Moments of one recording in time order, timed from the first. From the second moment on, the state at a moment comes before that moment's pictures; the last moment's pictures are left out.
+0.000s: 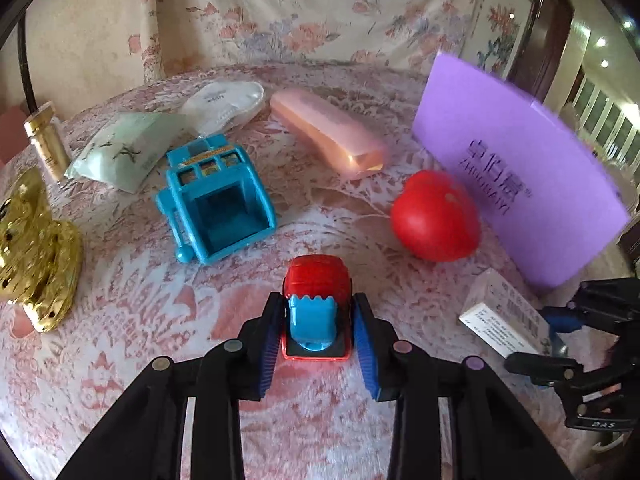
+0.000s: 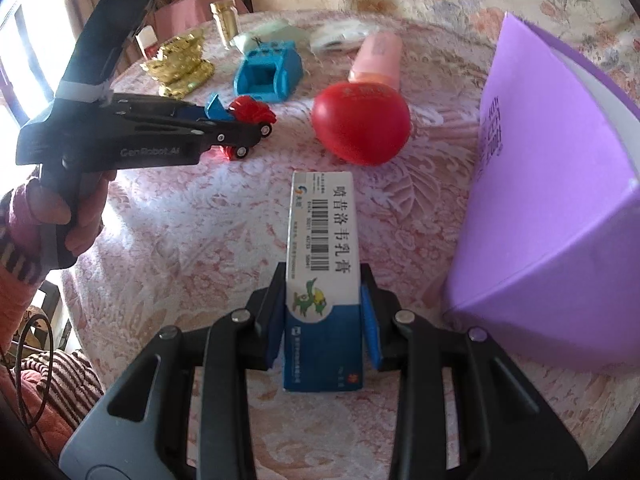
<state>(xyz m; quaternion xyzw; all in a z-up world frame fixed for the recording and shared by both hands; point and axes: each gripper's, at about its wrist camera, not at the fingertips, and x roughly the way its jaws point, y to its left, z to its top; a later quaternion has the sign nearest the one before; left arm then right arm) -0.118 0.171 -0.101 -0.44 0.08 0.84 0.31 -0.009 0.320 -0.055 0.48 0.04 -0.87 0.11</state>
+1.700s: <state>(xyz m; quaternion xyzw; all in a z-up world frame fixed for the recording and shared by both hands) -0.104 0.482 -0.035 -0.52 0.23 0.73 0.37 -0.028 0.592 -0.009 0.54 0.02 -0.84 -0.10</state>
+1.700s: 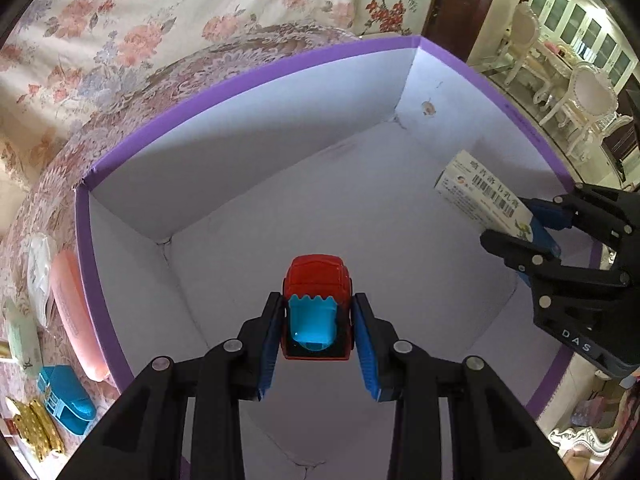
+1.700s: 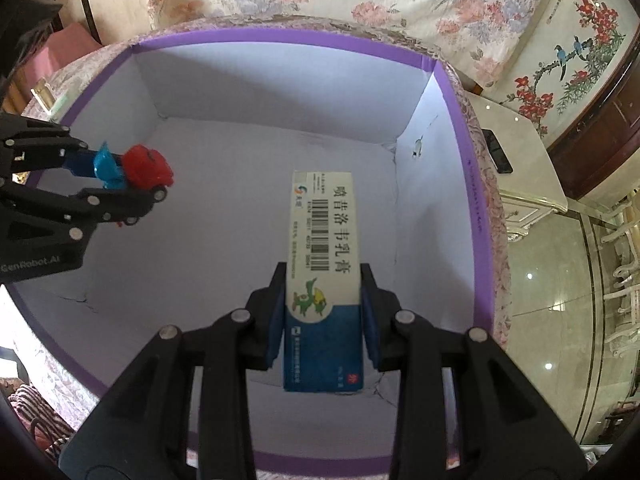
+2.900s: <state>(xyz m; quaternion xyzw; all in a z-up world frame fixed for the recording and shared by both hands) -0.118 0.412 0.008 -0.49 0.15 0.77 0.38 -0.025 0.558 0.027 0.49 -0.02 -0.86 -0.11</state>
